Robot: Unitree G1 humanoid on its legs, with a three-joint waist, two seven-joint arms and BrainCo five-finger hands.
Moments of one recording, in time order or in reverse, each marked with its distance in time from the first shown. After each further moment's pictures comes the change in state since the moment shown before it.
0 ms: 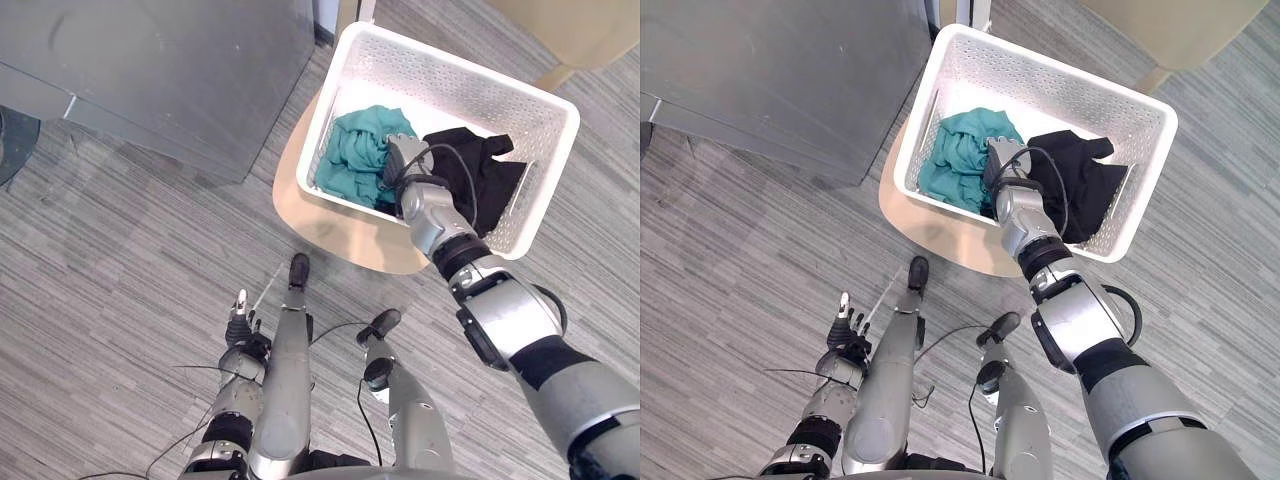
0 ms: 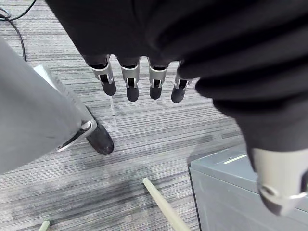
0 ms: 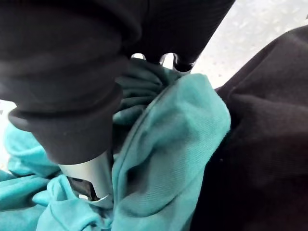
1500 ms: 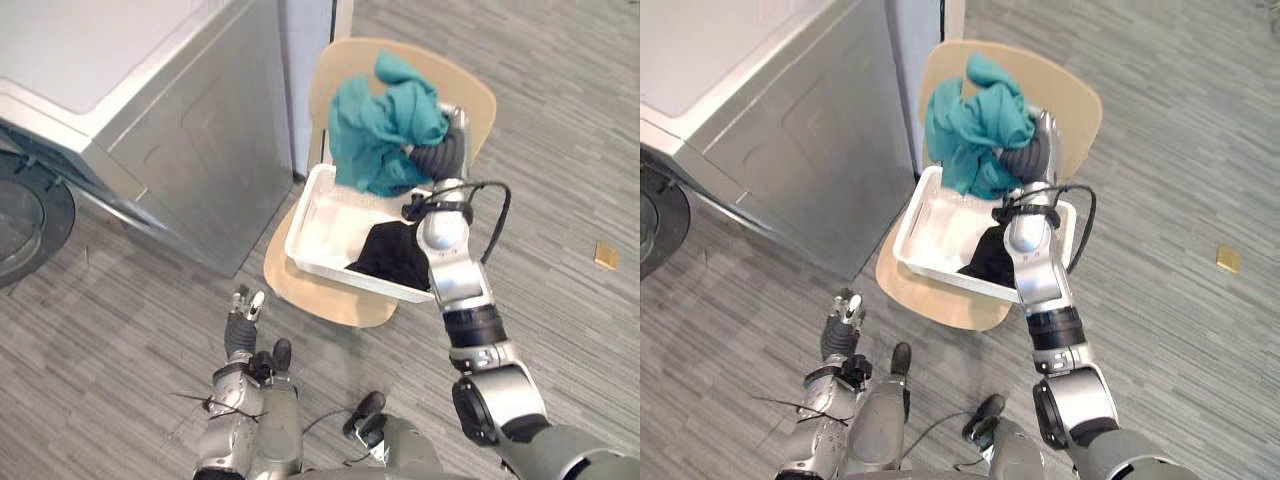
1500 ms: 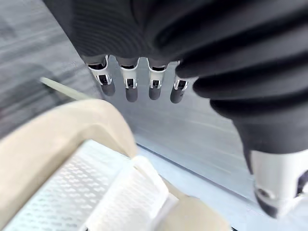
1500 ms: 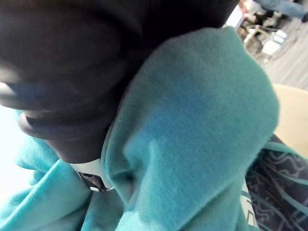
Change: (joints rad) left arm 0.367 0.024 -0.146 -0.660 0.359 0.002 -0.003; right arm 0.514 0.088 -0.320 -0.915 0.311 -0.140 -0.203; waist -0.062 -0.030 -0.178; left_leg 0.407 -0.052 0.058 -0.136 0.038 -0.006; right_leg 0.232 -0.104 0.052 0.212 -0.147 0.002
